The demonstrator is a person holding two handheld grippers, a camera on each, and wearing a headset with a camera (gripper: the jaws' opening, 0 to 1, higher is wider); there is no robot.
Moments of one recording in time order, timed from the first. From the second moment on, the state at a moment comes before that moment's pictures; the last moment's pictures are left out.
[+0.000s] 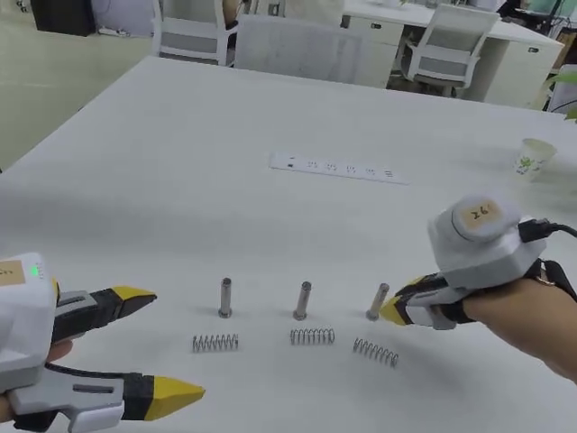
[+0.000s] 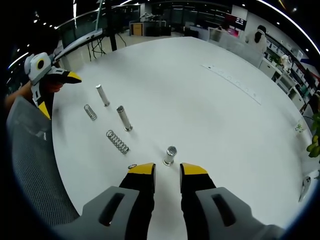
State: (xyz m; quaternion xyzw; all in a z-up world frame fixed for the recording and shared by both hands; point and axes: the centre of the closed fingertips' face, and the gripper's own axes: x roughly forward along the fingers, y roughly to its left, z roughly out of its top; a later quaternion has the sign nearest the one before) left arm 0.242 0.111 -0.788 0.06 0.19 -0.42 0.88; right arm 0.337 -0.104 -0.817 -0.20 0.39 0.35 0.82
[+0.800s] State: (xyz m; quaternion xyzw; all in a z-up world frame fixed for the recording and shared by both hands) left arm 0.240 0.110 -0.789 0.06 0.19 -0.43 0.88; right arm 0.303 -0.100 -0.830 -0.22 0.40 0.41 0.79
